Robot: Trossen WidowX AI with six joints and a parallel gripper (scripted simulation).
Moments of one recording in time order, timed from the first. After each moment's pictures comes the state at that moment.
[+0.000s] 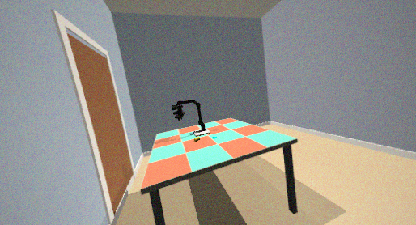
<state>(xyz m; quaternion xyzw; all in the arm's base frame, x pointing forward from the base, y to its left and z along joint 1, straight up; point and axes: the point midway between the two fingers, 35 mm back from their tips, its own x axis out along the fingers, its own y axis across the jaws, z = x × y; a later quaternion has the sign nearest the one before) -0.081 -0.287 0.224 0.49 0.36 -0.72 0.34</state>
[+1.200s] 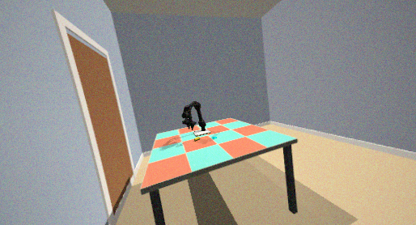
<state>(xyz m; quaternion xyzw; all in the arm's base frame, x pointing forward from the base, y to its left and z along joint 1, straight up) 0.277 -0.183 0.162 0.36 0.58 -0.38 0.62</state>
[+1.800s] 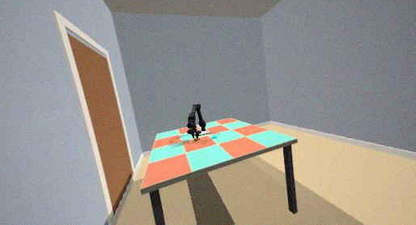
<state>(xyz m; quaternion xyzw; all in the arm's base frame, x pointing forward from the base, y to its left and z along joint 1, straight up) 0.304 -0.150 0.055 0.34 0.61 -0.34 0.63</state>
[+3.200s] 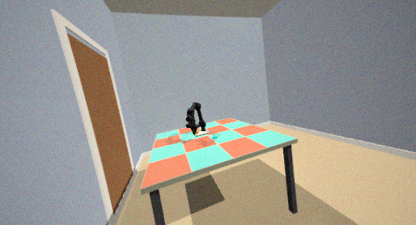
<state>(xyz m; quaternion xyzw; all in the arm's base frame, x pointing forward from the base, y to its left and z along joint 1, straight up) 0.305 -0.151 0.124 0.34 0.61 -0.34 0.63</state>
